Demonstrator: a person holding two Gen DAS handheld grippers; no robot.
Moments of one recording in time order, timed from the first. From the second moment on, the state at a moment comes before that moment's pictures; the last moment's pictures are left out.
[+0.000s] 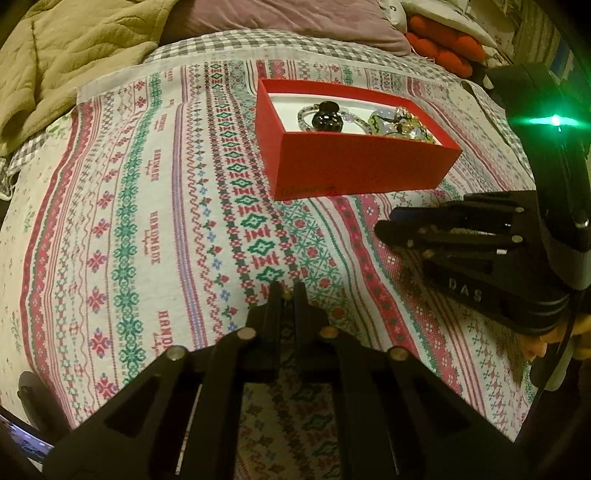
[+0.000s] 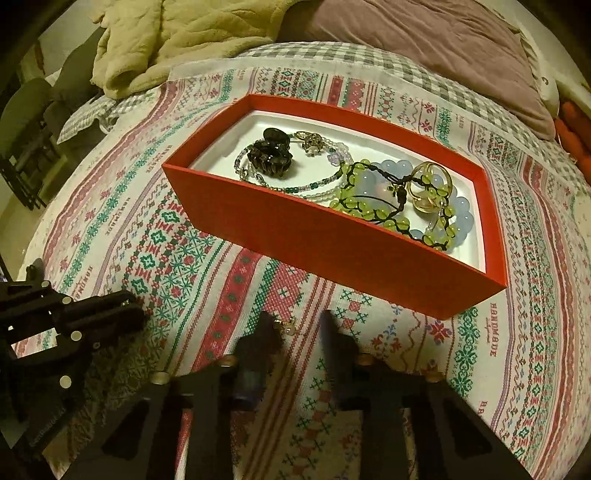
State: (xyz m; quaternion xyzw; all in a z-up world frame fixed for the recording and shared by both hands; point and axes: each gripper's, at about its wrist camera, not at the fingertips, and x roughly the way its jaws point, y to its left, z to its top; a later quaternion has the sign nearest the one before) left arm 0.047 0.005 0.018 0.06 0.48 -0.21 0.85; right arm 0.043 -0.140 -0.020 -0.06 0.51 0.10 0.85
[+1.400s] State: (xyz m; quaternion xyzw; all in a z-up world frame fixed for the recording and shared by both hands) left arm 0.098 -0.001 0.087 -0.03 0.45 -0.21 0.87; right arm 0.052 -0.202 0.067 0.08 0.46 0.10 0.88
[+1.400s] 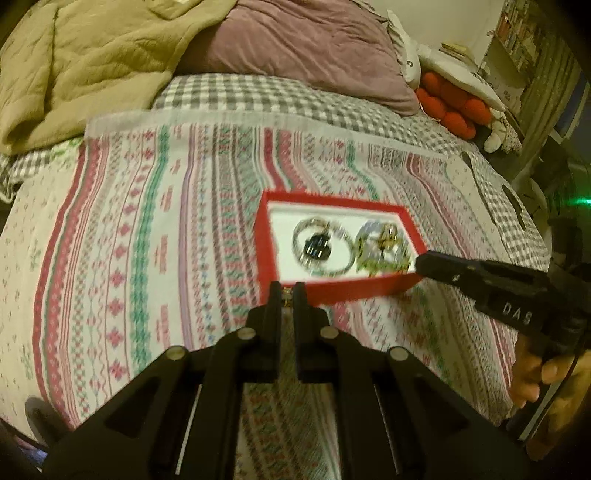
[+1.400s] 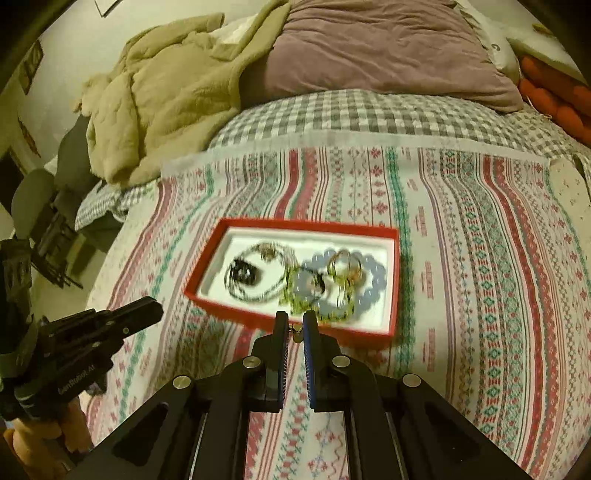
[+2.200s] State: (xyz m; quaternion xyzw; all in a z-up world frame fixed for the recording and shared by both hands) left arm 0.154 -0.040 0.064 0.01 0.44 -0.20 0.88; right arm 0.103 -0.212 0.048 0.09 0.43 0.09 0.89
